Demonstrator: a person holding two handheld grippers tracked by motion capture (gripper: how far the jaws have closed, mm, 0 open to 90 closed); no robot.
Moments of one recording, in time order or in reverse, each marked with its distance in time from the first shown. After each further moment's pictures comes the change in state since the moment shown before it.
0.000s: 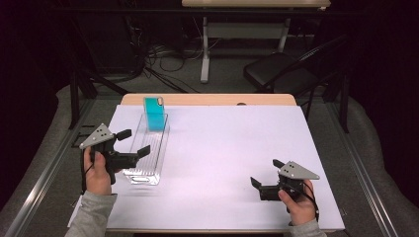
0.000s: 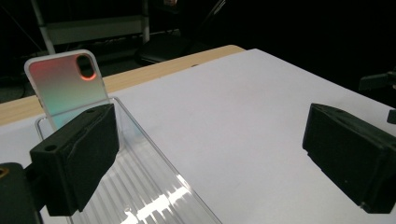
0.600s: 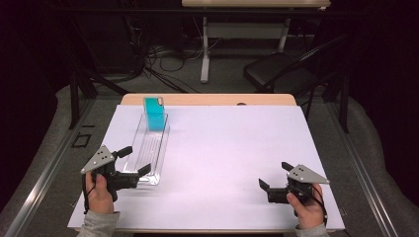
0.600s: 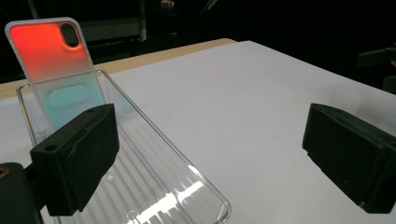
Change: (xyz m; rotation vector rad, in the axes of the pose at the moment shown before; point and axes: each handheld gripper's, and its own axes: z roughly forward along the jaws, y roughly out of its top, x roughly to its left) left arm -0.014 -0.046 -0.007 -0.031 -0.014 0.013; right arm -0.011 -0.009 -0.017 0.002 -0.041 0.018
